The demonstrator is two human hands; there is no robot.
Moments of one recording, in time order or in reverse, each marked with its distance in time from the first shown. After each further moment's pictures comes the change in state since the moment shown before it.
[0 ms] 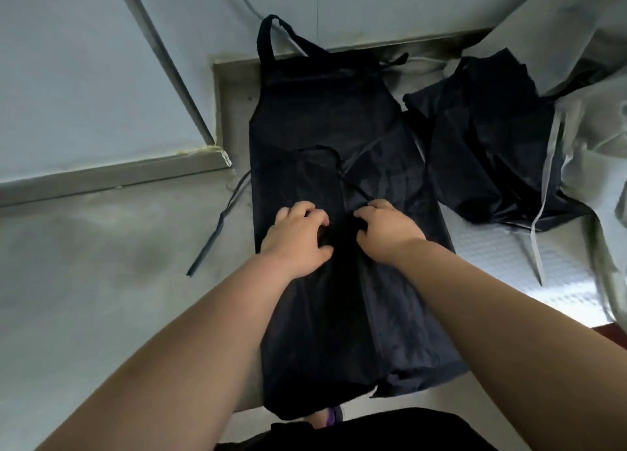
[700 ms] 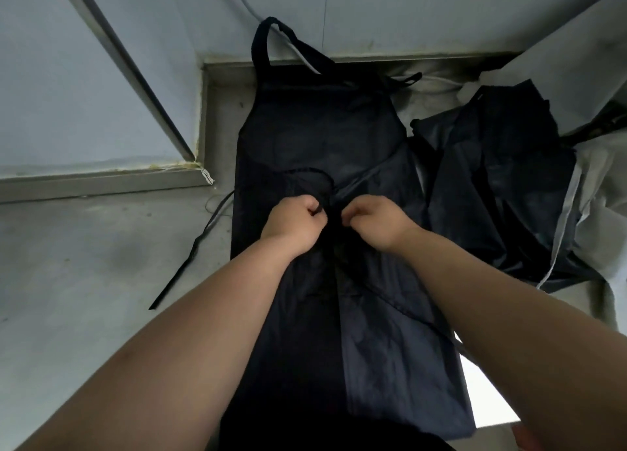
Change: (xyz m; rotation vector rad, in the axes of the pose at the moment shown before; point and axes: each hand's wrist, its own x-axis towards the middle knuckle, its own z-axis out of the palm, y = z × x) left_hand 0.086 0.014 -0.016 -0.518 0.127 -0.312; right_hand 0.077 0.012 -0.039 0.501 -0.089 -0.012
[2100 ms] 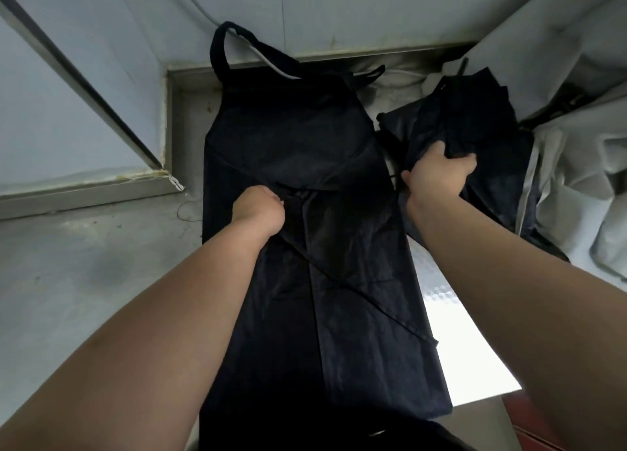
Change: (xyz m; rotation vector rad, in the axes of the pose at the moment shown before) left_hand 0.015 0.020 -0.007 -0.020 0.042 -0.299; right_hand 0.004 0.015 -0.065 1.049 0.933 0.238
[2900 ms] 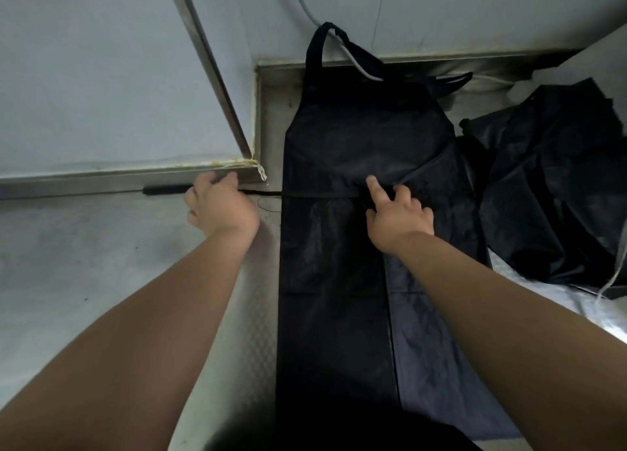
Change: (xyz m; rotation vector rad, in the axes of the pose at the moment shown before) left_hand 0.017 -0.097 -0.093 0.087 0.526 -0.013; right_hand -0.088 0.065 0.048 -1.649 -0.683 -0.531
